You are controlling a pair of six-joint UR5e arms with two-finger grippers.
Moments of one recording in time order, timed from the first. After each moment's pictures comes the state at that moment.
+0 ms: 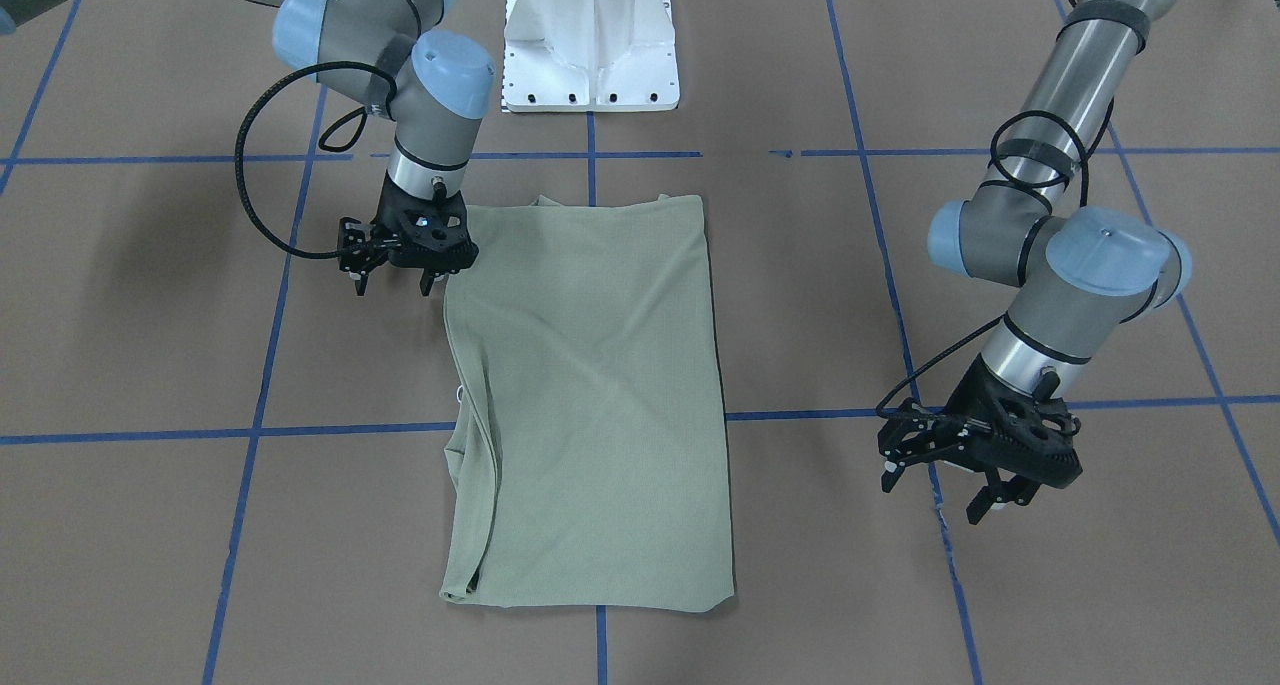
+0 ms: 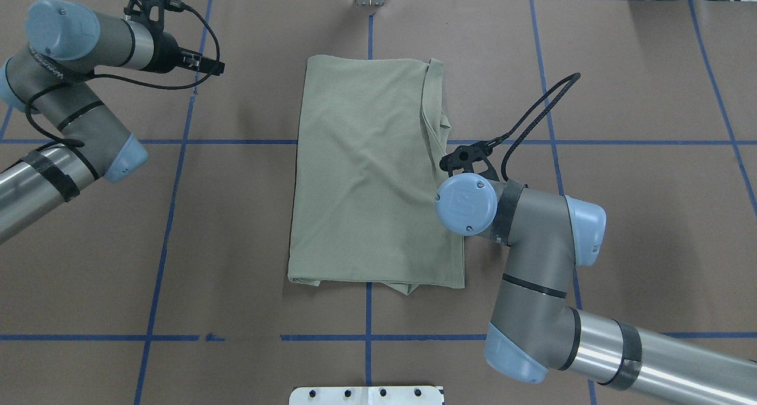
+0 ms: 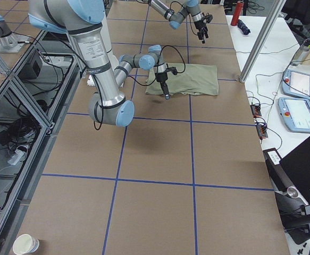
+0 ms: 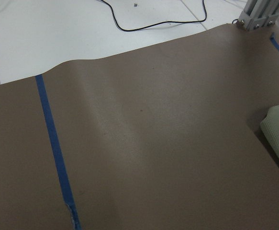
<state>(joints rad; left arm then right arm) -0.94 -2.13 -1.17 -2.53 -1.90 -0.69 0.43 -1.06 1.78 -1.86 1.45 0.96</state>
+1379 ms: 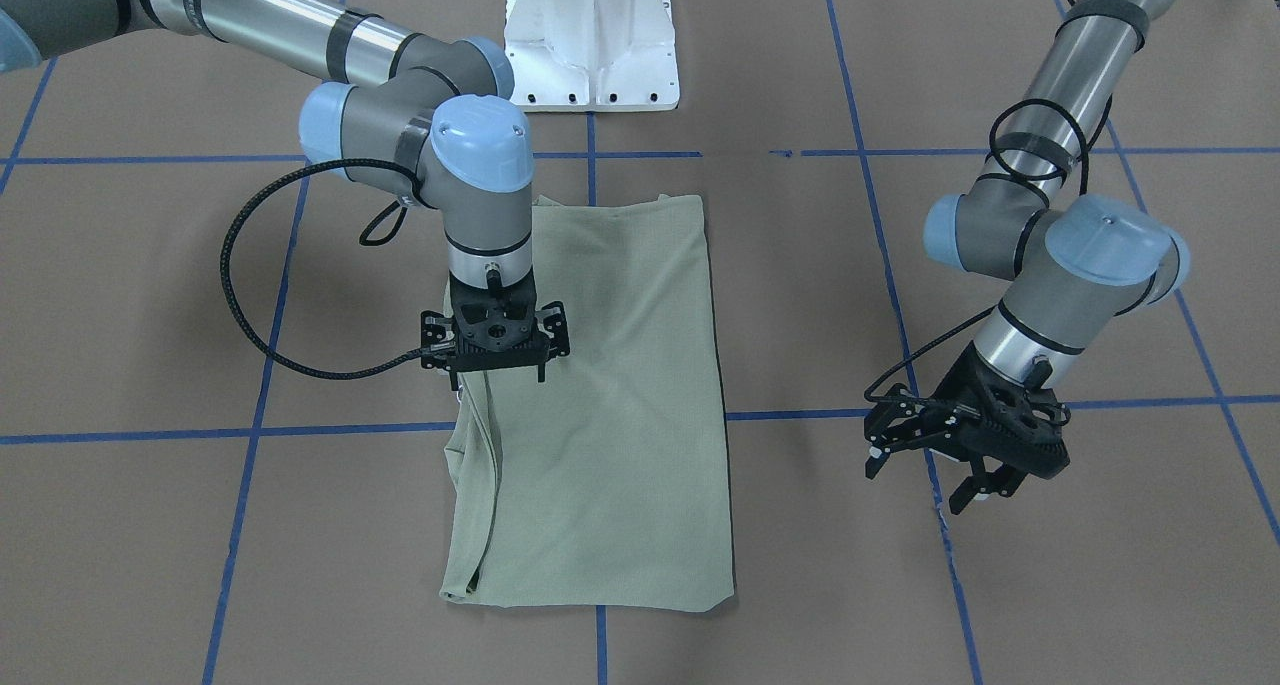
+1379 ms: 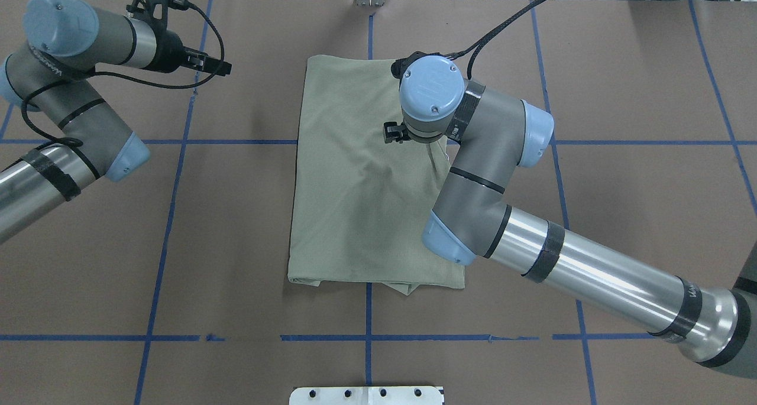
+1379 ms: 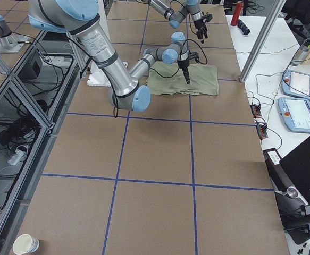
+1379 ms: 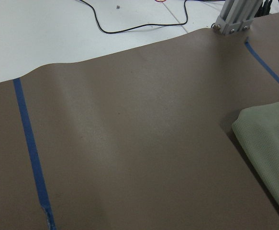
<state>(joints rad) -0.94 -2.13 -1.20 -2.53 -1.95 -0.70 0.61 -0.78 1.43 -1.48 1.66 0.99</state>
